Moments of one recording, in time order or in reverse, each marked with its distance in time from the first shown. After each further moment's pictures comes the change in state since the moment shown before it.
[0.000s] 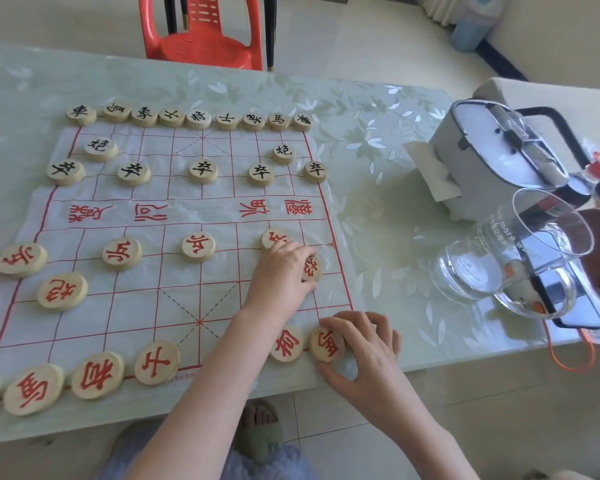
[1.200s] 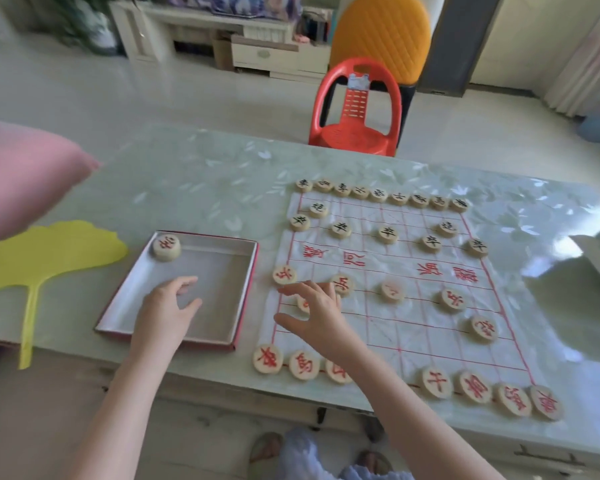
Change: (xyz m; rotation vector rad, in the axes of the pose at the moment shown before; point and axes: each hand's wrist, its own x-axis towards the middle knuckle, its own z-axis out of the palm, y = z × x) left_hand -0.218 -0.268 -0.237 -0.067 0.522 -0.601; right_hand 0.101 -0.302 0.070 0.317 -0.221 -0.254
